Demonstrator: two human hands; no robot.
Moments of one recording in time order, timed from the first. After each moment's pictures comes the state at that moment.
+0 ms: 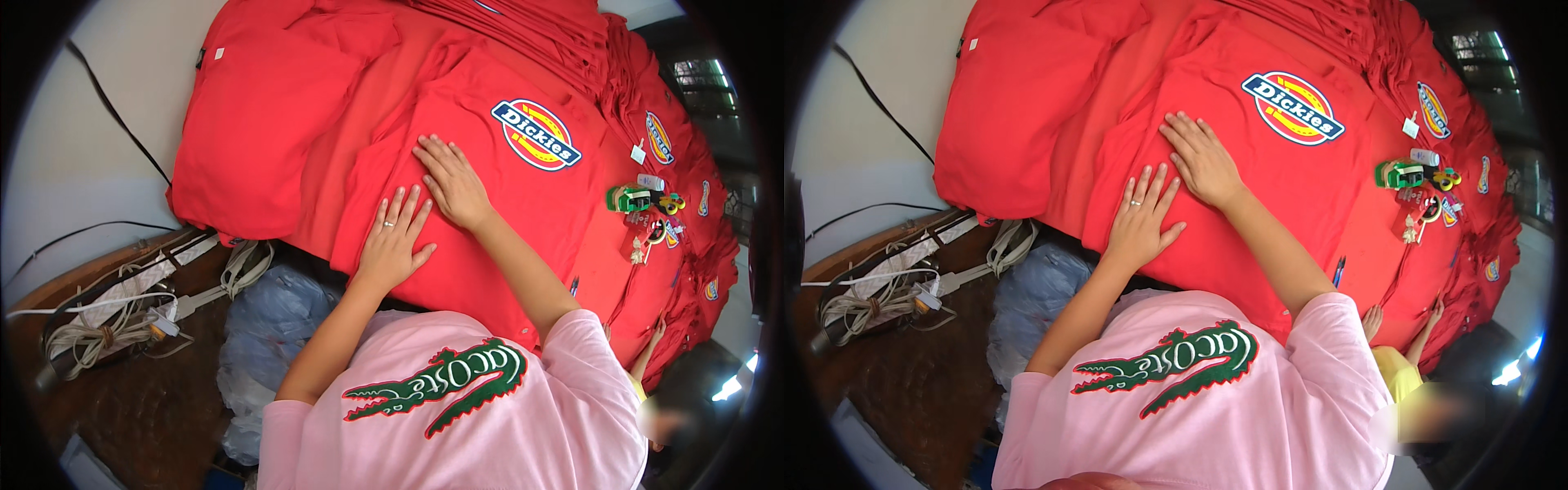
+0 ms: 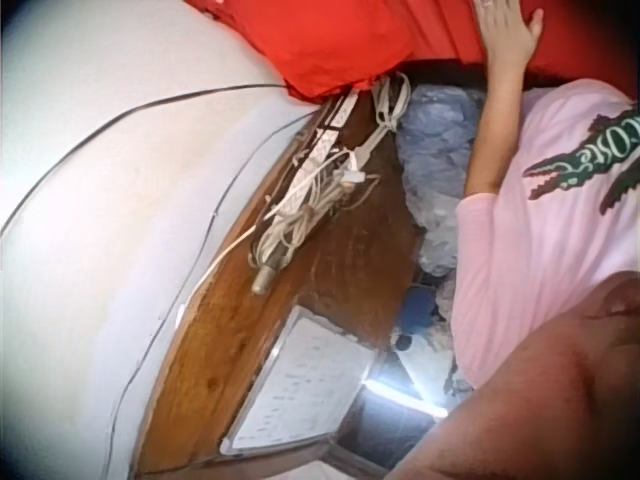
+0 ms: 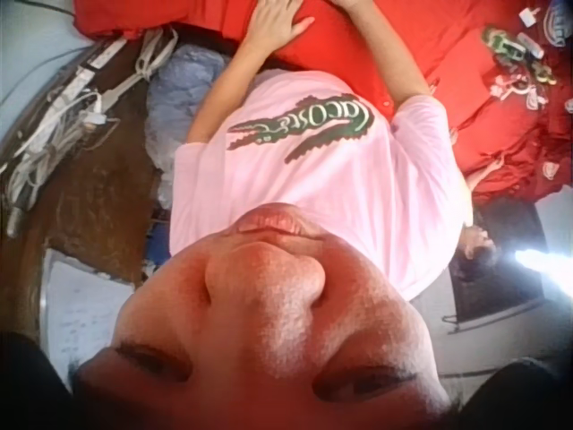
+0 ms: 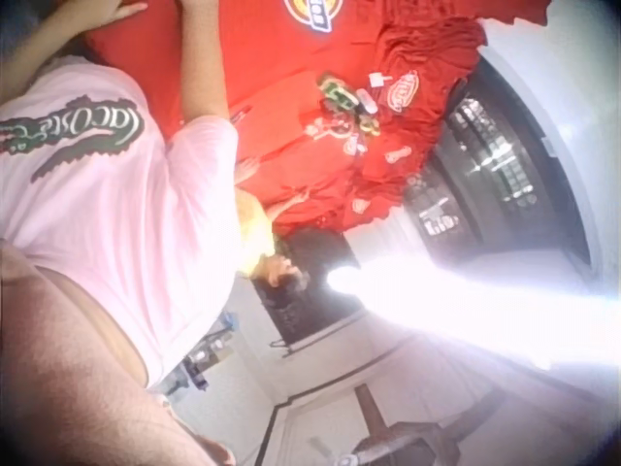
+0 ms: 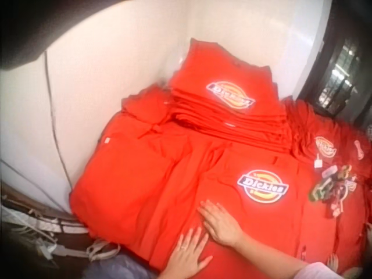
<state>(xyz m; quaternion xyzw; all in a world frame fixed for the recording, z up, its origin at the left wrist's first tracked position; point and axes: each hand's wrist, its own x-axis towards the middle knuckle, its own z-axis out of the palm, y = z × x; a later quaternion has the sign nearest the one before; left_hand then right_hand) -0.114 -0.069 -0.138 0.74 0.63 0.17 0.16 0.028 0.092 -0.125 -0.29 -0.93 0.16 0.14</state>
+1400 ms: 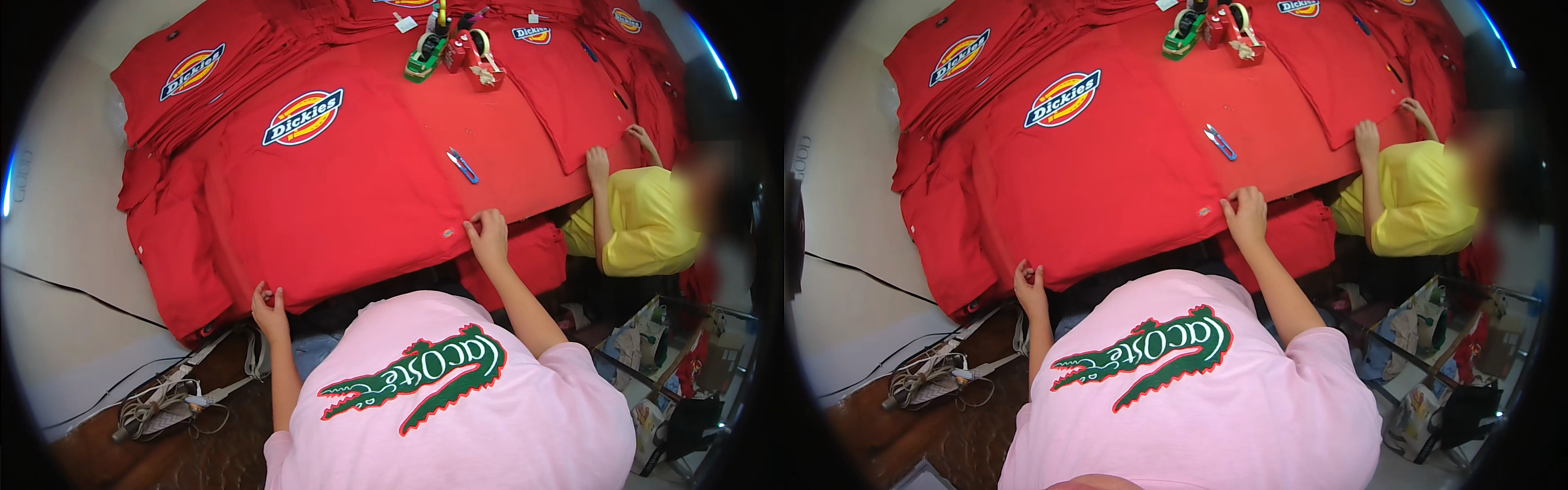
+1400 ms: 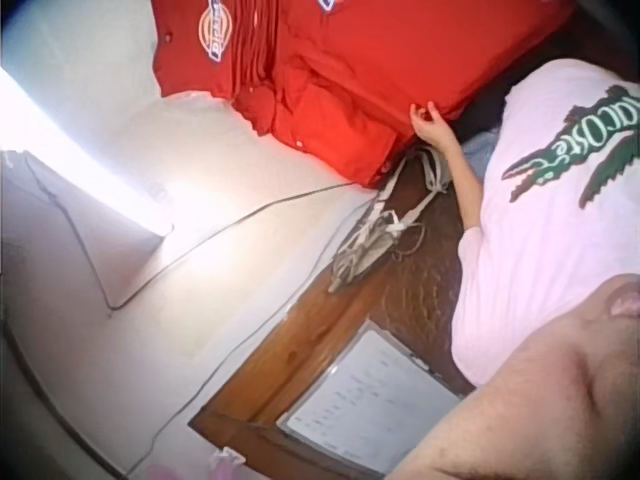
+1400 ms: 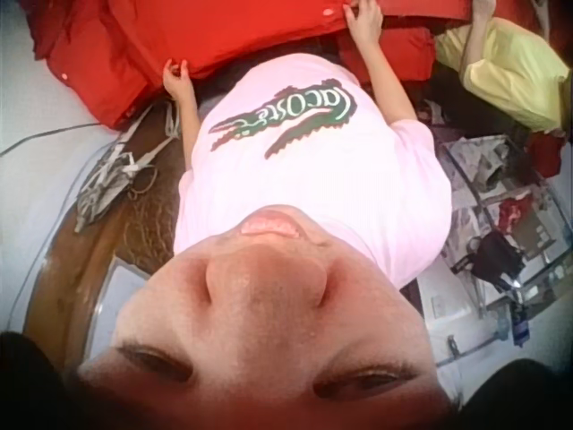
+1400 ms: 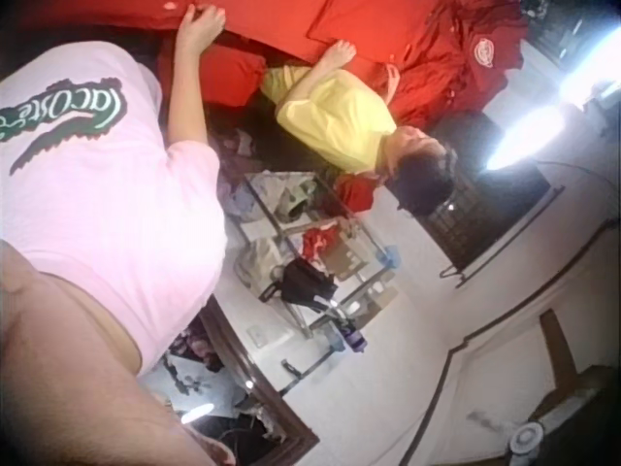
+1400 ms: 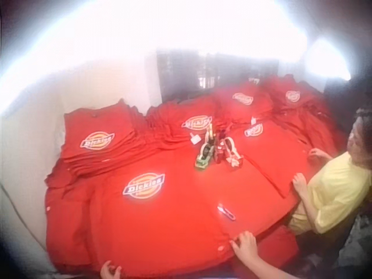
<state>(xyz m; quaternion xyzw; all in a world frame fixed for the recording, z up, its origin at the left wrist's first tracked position) -0.166 -0.167 -0.145 0.57 0.74 0.30 0.20 0.364 -0.225 -0.138 -0.79 -0.55 0.02 0.27</state>
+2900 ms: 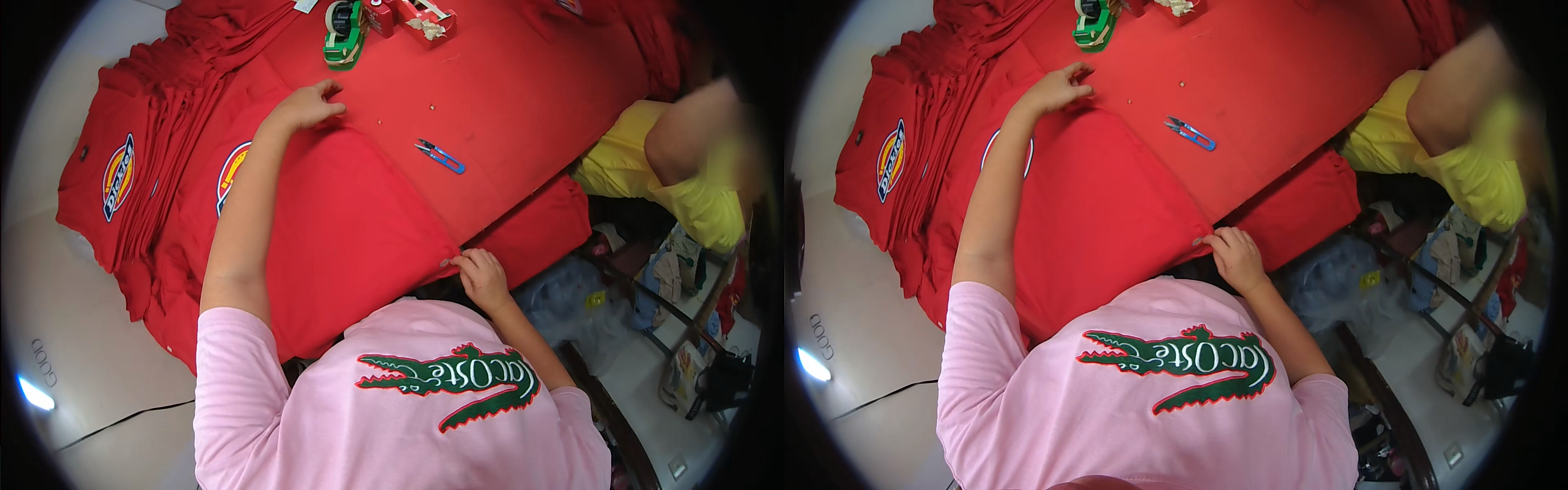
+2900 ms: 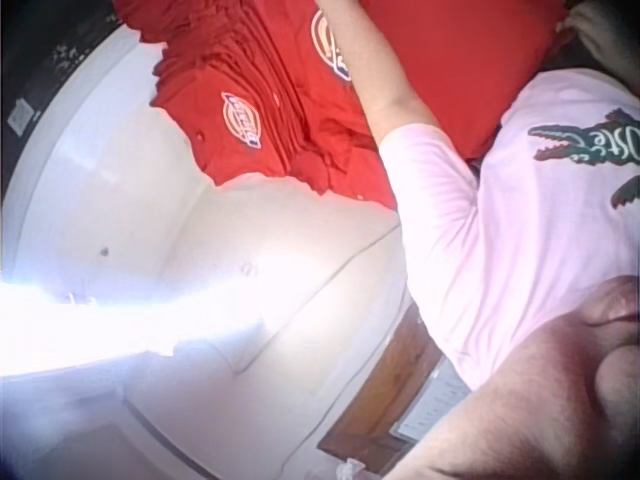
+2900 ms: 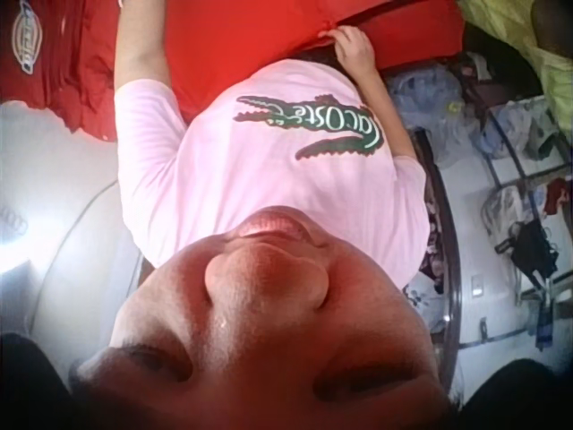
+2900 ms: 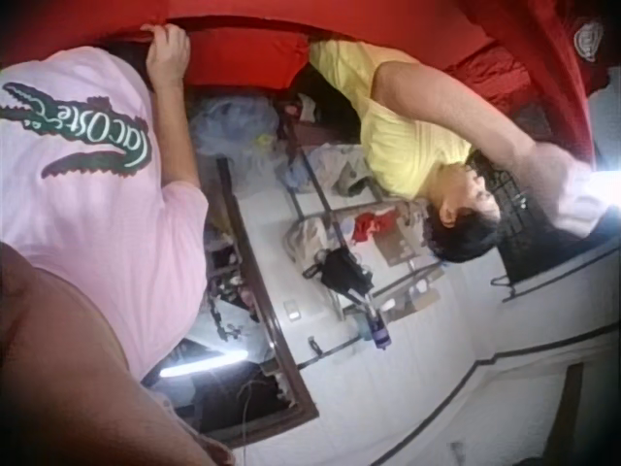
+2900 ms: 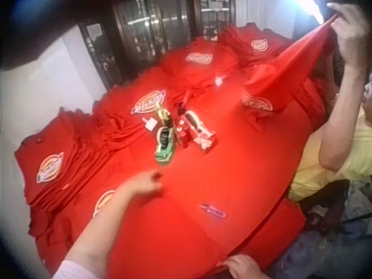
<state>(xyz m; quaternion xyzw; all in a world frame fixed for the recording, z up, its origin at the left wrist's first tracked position) 0.274 0.235 -0.065 0.87 0.32 -0.12 0.36 0.317 -0.260 -0.120 -0.76 -0.55 0.15 0.30</state>
